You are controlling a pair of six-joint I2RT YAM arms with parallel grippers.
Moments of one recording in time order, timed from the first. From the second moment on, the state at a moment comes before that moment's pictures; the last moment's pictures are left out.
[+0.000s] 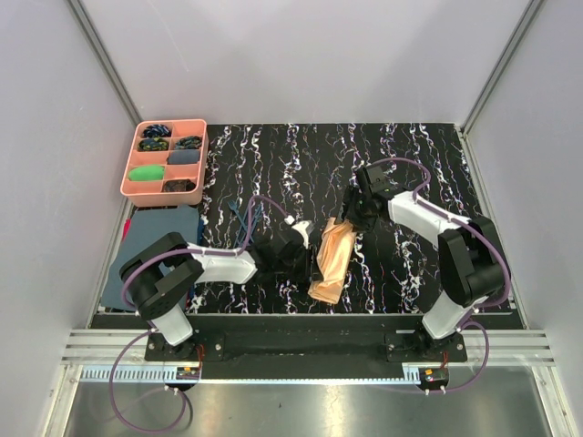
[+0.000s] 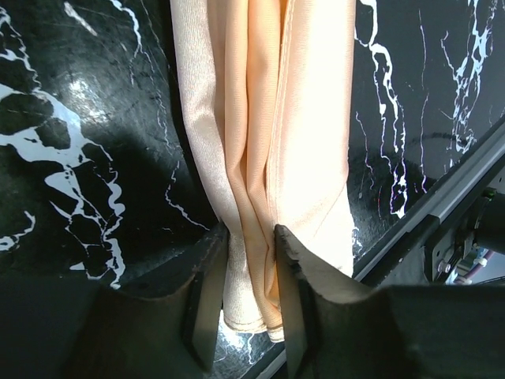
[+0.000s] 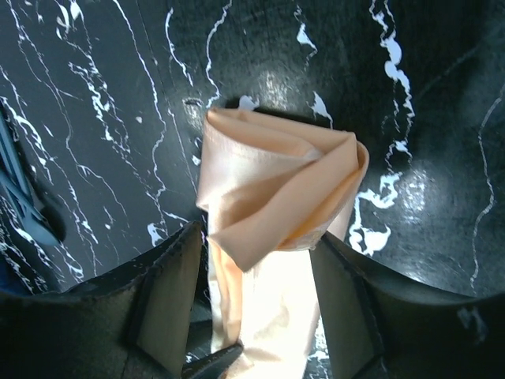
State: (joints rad) left arm -0.93 1.66 0.71 0.19 0.18 -0.79; right arm 0.40 1.67 1.09 -0.46 -0.10 0.71
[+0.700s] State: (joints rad) left arm -0.95 1.68 0.69 0.23 0.20 -0.81; right arm 0.40 1.71 1.12 -0.43 -0.18 0.76
